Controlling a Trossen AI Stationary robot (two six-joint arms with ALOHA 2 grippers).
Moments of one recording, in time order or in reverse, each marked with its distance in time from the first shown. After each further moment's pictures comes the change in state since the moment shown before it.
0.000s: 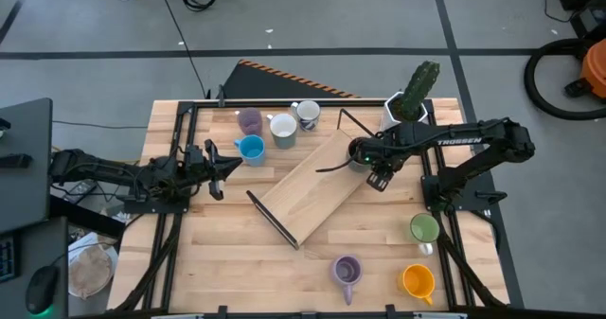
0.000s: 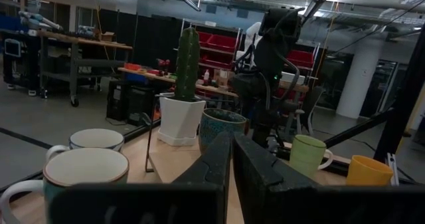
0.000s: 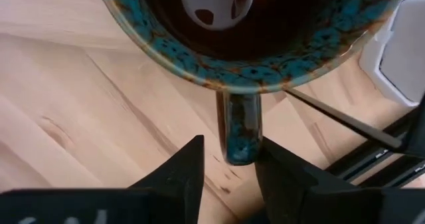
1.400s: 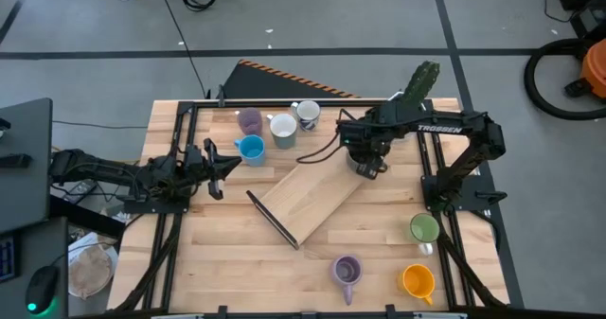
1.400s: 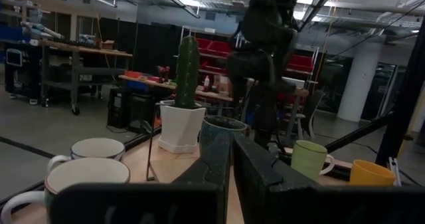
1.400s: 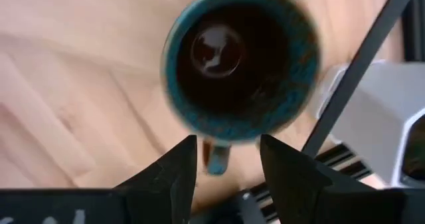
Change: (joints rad) left arm 0.000 0.000 0.000 0.017 0.000 0.024; right arm -0.042 0.237 0.458 -0.268 0.014 -0.237
